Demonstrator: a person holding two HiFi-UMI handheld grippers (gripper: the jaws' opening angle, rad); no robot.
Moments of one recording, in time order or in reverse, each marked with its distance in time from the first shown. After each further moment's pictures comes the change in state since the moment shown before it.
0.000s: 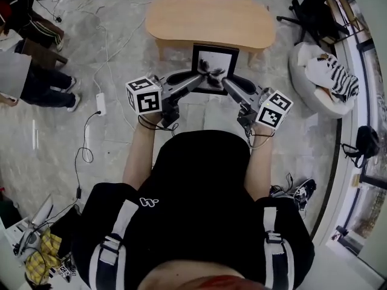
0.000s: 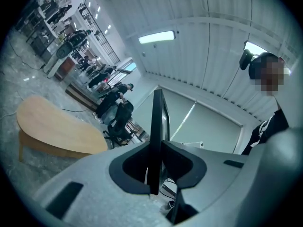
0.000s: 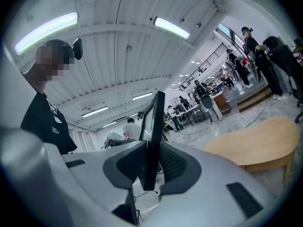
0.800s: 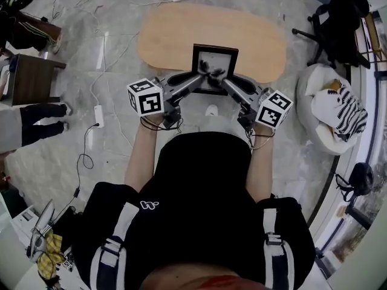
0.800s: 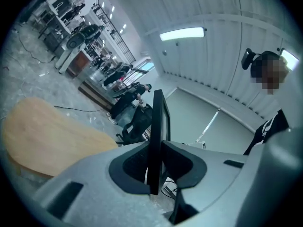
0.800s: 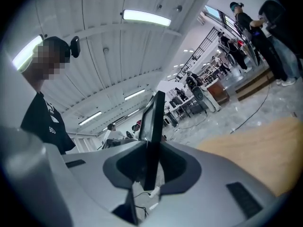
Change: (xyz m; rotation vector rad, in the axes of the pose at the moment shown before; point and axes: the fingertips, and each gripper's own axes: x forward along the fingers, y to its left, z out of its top) left arm 0.174 0.257 0.152 -0.107 -0.008 0.142; right arm 0.109 -0.313 0.121 0.127 0.089 0.040
